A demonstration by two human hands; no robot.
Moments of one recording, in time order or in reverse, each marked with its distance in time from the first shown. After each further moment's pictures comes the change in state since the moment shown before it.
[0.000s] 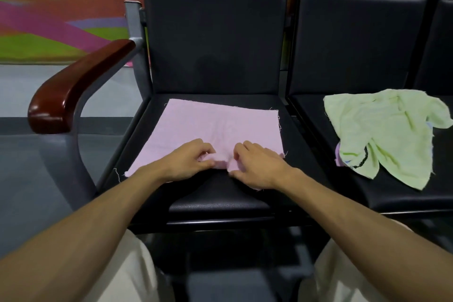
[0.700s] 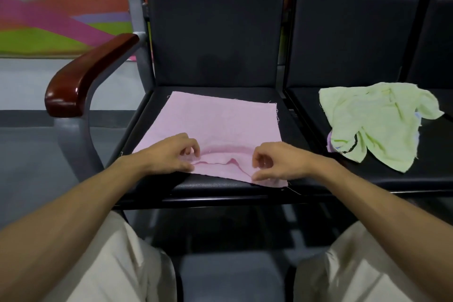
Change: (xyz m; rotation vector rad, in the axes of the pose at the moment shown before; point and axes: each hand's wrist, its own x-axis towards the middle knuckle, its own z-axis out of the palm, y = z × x) left_hand -0.048 -0.012 -0.015 0.140 -0.091 -0.028; right_hand -0.053 0.038 -0.012 0.317 -0.134 -0.082
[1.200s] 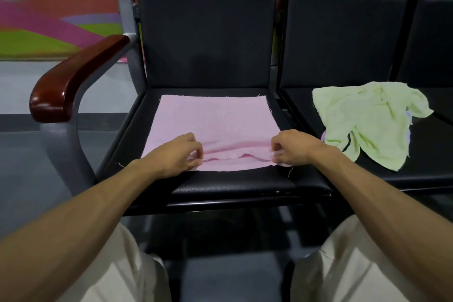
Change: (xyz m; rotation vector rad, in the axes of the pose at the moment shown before) left_hand 0.025 0.009 0.016 0.098 0.088 0.071; right_hand 0.009 0.045 -0.024 -0.321 0.030 0.243
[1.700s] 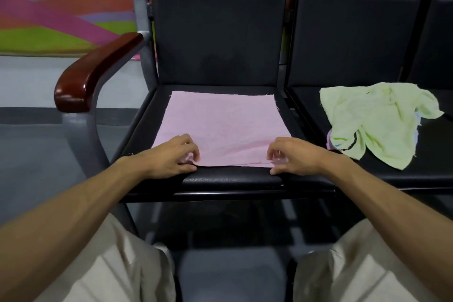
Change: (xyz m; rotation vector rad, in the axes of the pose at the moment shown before) left_hand -0.040 -0.010 -0.010 -0.019 -0.075 0.065; right_hand -0.022 -0.014 0.013 0.143 0.009 -0.227
